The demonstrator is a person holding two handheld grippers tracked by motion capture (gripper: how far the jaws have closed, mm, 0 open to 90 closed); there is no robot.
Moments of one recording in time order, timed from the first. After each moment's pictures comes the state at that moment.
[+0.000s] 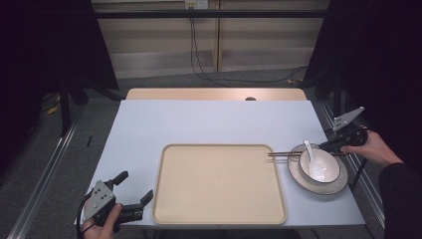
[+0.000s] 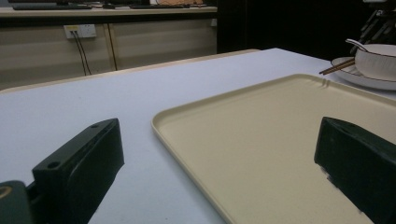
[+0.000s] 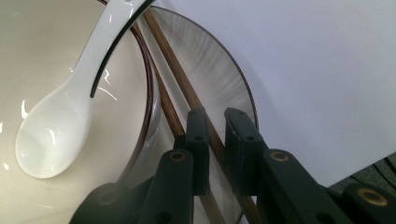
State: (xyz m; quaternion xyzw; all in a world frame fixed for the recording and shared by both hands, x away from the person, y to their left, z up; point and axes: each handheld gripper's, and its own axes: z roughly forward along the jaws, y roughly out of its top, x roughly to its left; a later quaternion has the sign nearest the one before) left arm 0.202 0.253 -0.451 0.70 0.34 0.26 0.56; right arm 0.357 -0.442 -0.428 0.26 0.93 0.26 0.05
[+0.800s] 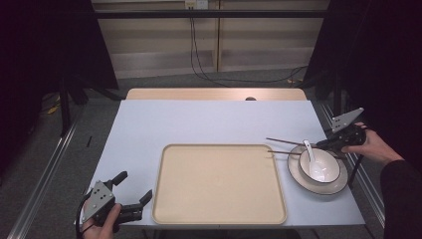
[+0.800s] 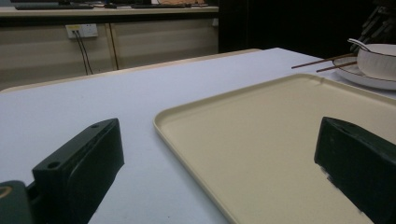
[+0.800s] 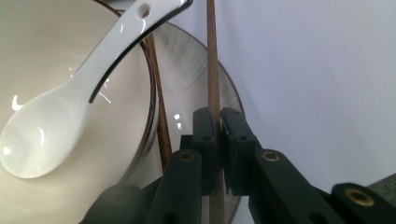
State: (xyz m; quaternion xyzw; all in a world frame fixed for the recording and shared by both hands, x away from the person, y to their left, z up) left arm 0.202 0.255 -0.451 0.71 0.34 0.26 0.56; right arm 0.357 -0.440 -0.423 0.21 0.94 0.27 0.08
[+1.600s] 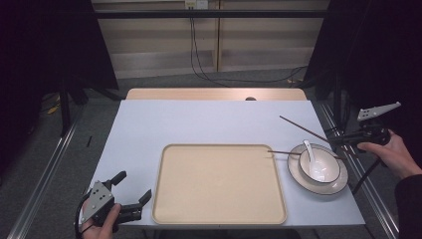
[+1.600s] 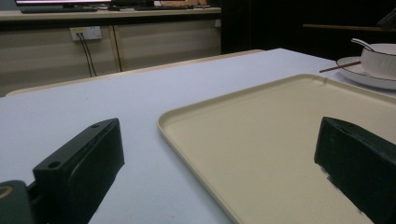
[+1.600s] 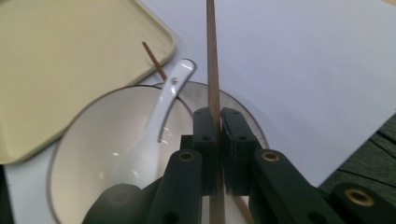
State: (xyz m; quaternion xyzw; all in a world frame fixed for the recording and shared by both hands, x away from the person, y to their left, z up) left arm 0.200 0.256 -0.449 0.70 0.34 0.27 0.56; right arm 0.319 -0.461 -0.383 0.37 0.85 0.38 0.06
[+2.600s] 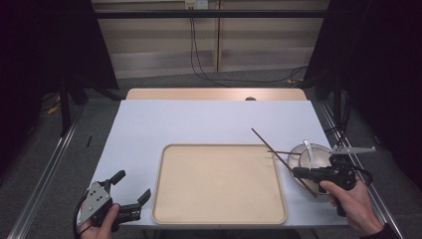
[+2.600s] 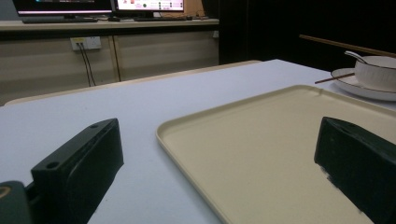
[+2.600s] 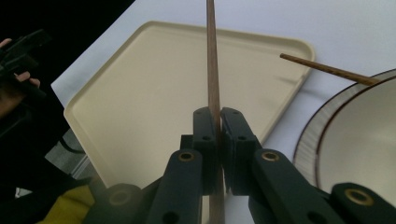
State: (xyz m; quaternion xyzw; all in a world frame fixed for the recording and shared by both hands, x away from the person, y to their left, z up) left arm 0.199 0.257 -0.448 0.69 0.34 0.27 0.58; right arm 0.224 -0.330 -0.410 0.49 0.73 0.48 0.01
